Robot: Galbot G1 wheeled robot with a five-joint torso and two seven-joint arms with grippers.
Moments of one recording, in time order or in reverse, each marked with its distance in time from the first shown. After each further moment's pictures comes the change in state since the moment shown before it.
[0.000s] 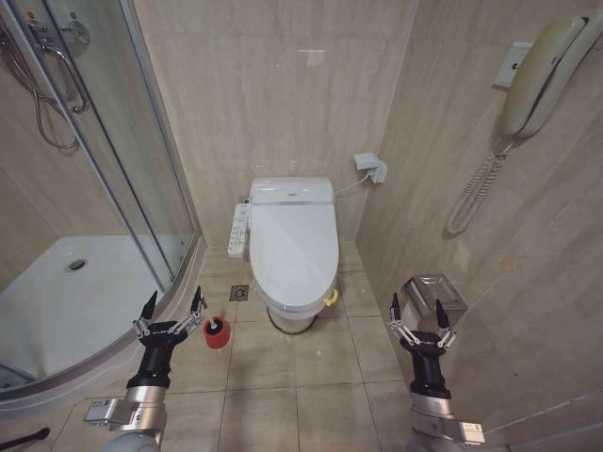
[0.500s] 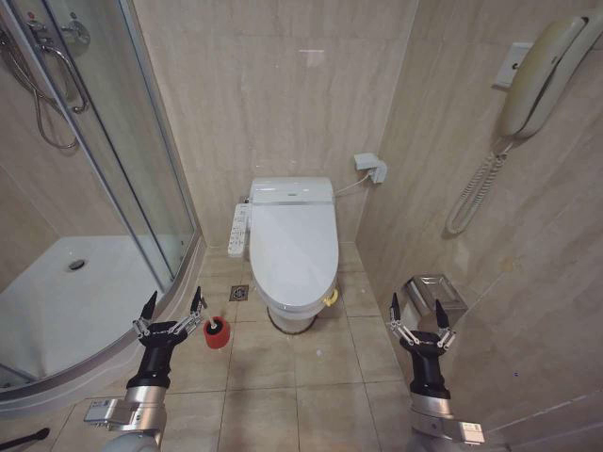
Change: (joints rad) left arm 0.001 0.000 -0.001 0.000 0.000 0.000 0.000; right arm 0.000 0.000 0.000 -0.001 0.000 0.000 -0.001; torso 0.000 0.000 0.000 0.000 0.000
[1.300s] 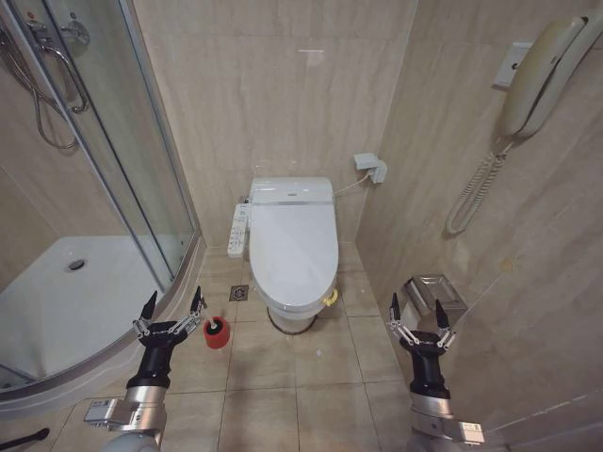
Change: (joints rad) left arm 0.000 0.000 0.000 -0.001 0.000 0.000 0.000; right arm 0.000 0.000 0.000 0.000 0.000 0.000 0.000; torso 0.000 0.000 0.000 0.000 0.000
